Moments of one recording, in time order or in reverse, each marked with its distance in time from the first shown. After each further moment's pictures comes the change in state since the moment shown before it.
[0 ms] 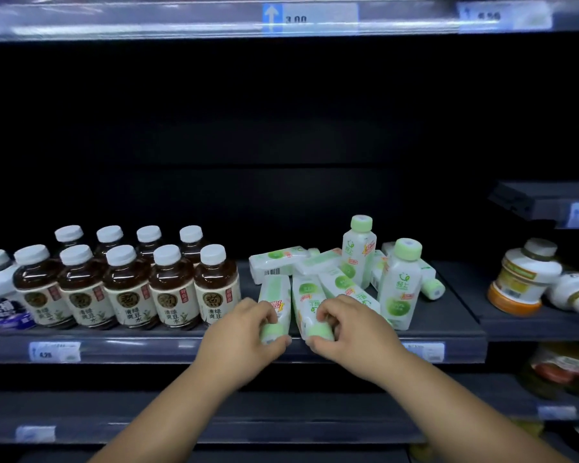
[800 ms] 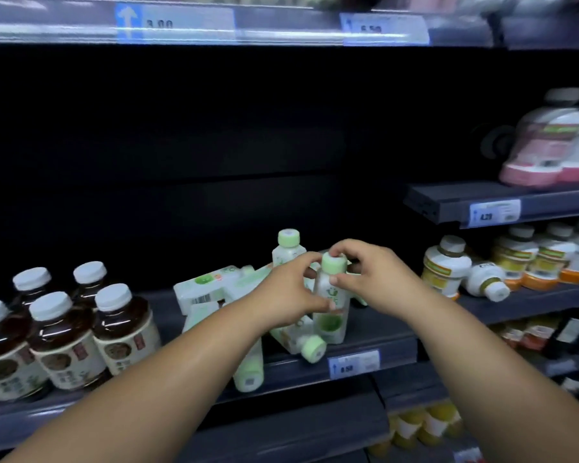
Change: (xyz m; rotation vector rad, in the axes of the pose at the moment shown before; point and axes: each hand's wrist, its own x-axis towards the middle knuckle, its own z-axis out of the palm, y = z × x) left_hand 0.123 0.155 0.018 -0.605 -0.417 0.148; right_hand 0.020 0.085 -0.131 0.158 0.200 0.172
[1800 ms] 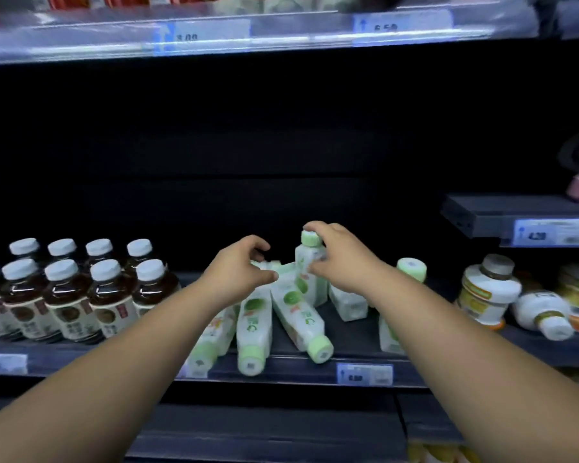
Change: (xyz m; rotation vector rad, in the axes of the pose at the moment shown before) left_hand -0.022 -0.038 -0.056 0.197 0.488 -0.244; right_hand 0.057 -0.032 0.025 -0.094 -0.195 -0.216
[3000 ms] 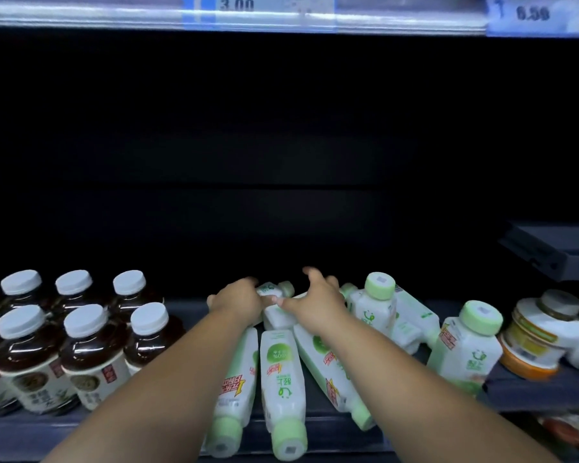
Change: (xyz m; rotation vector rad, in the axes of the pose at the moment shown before) left_hand 0.110 -0.096 0.027 0.368 -0.154 -0.288; right_hand 0.087 -0.012 0.119 0.217 0.031 0.487
